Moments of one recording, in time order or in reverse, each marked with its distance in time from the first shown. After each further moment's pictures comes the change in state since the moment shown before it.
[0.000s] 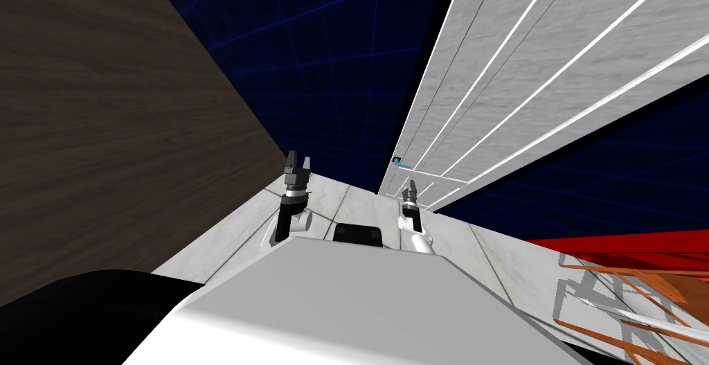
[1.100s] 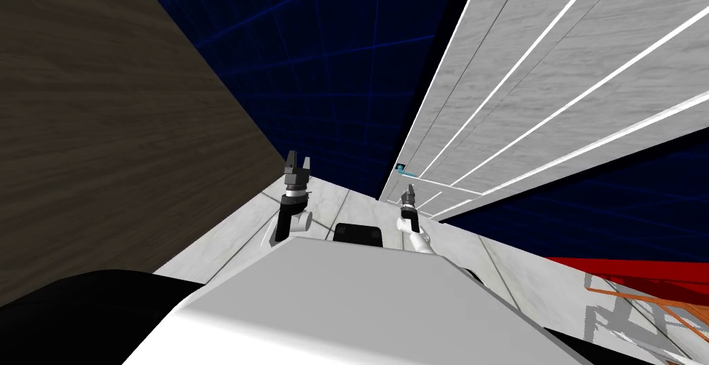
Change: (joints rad) arm -0.105 -0.006 -0.037 0.271 -0.015 -0.036 -0.025
